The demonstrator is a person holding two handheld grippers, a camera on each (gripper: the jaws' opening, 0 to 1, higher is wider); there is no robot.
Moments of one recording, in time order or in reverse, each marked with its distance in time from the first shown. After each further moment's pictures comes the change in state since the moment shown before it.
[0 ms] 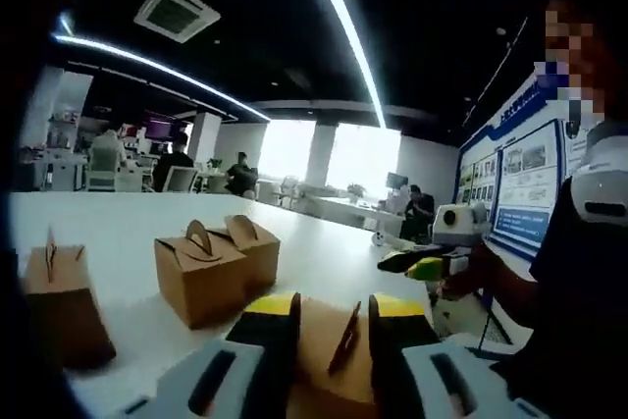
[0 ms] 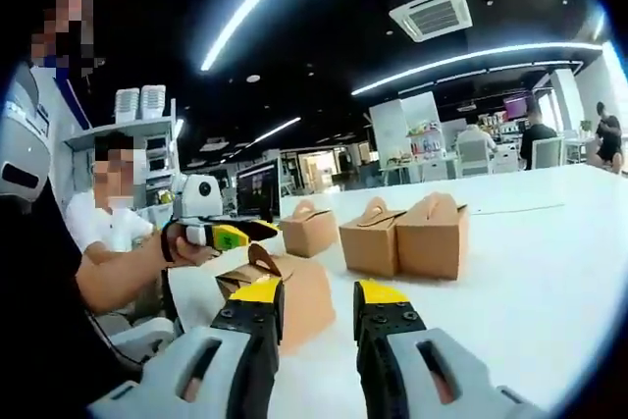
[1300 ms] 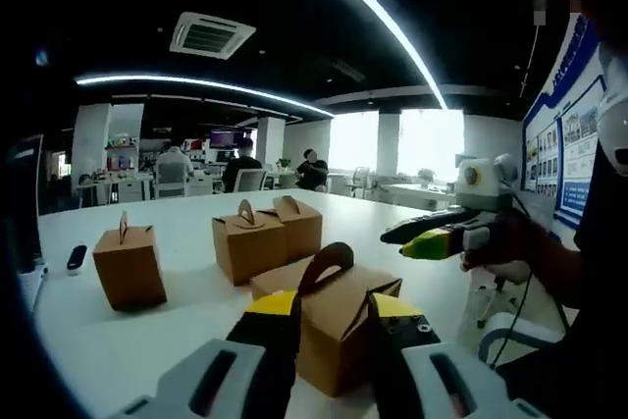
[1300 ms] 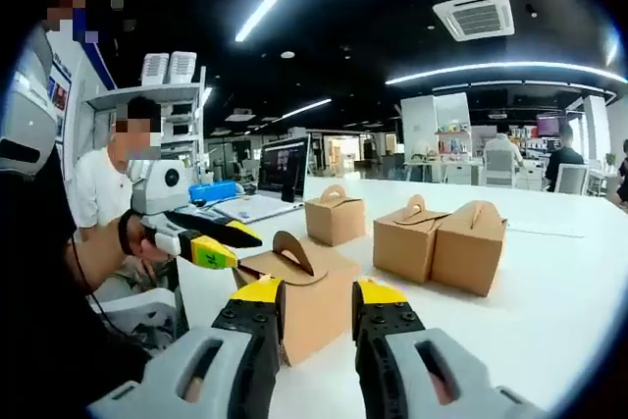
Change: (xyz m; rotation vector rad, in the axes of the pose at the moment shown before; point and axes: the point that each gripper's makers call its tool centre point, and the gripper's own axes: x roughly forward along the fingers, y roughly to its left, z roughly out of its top) left arm -0.037 -0.014 -0.034 0.121 0.054 0.331; right arm 0.033 0.034 -0.017 -0.177 0.119 0.084
